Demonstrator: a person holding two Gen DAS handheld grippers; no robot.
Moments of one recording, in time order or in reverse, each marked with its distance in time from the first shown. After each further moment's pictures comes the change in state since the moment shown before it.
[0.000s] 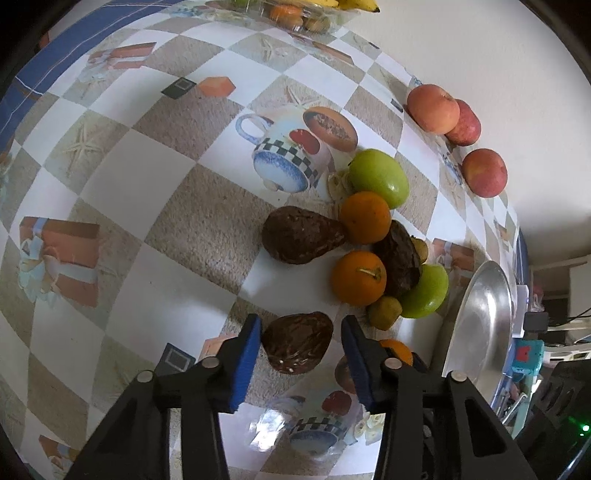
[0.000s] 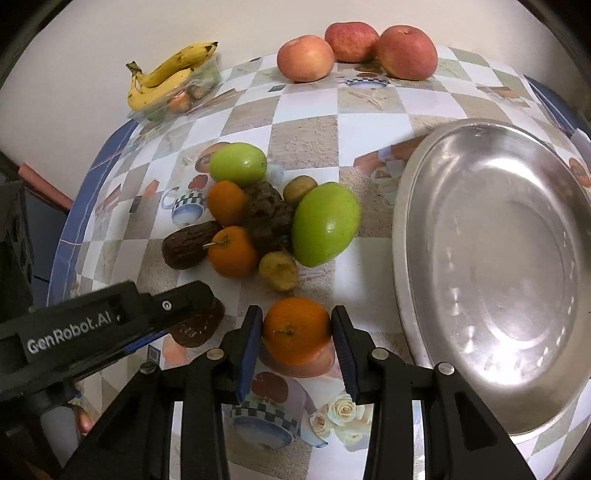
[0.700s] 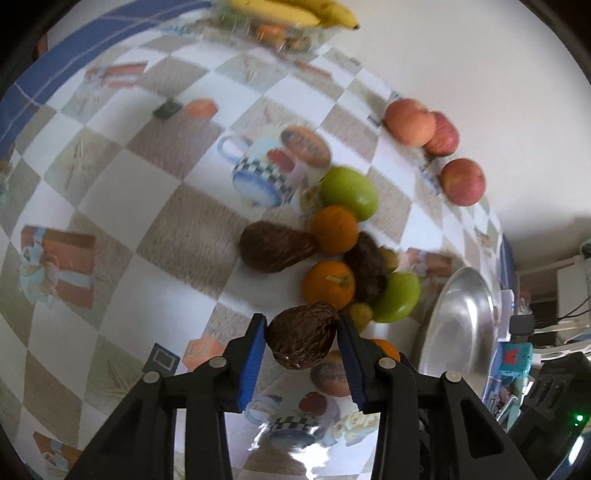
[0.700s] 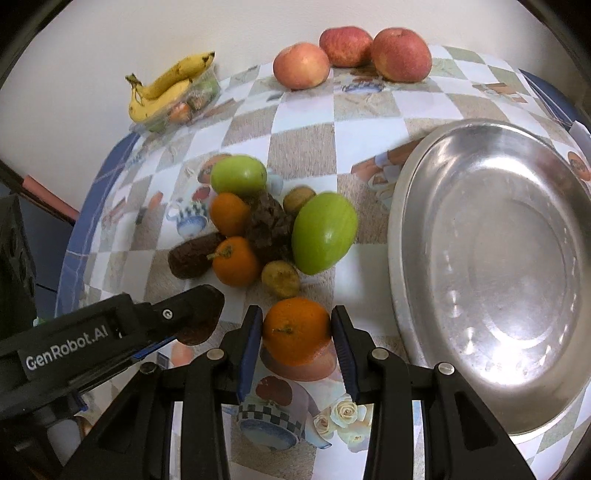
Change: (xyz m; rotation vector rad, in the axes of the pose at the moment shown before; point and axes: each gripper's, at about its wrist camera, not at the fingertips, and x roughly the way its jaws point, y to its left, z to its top) left arm -0.023 -0.009 -0.003 0.019 -0.079 -0.058; right arm -0.011 -0.004 0.003 0.029 -0.030 0.036
